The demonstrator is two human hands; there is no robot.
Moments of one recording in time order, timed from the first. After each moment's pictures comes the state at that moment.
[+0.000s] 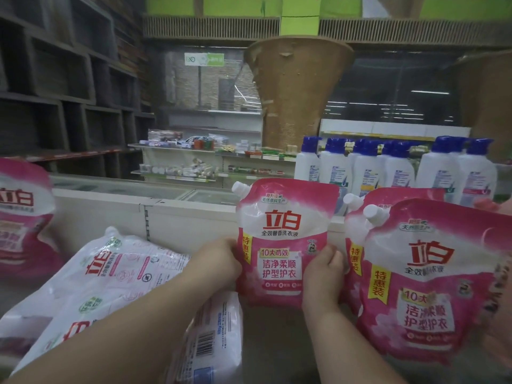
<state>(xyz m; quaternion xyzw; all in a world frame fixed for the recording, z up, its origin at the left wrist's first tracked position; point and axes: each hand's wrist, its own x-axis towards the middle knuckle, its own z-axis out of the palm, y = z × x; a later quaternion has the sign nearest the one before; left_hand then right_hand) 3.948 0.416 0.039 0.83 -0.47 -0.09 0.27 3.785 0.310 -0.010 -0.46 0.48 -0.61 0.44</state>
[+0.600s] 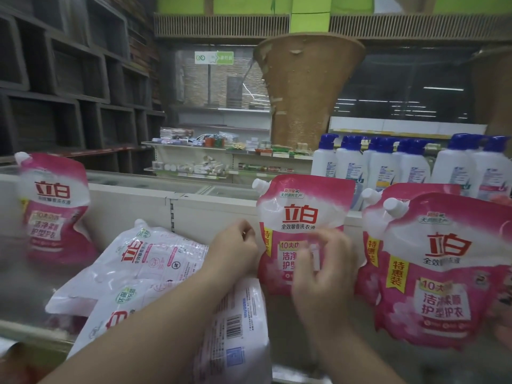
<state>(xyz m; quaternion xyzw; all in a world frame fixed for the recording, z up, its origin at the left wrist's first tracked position) 3.950 0.441 0.036 0.76 -0.45 -0.04 0.47 3.779 0.415 0.011 -0.68 0.24 -0.68 0.12</state>
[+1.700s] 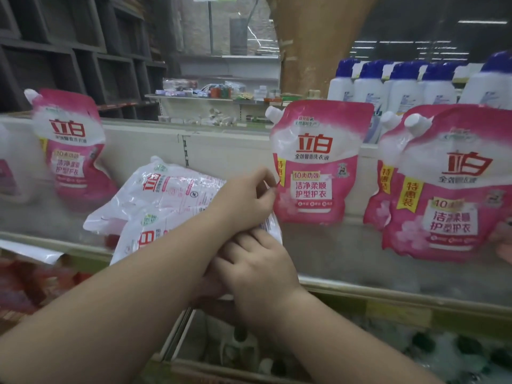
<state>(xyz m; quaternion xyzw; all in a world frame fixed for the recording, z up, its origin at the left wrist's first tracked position) 3.941 0.489 0.007 0.67 -0.60 0.03 0.44 3.818 0.499 -0.075 -0.92 0.05 -0.38 -0.08</state>
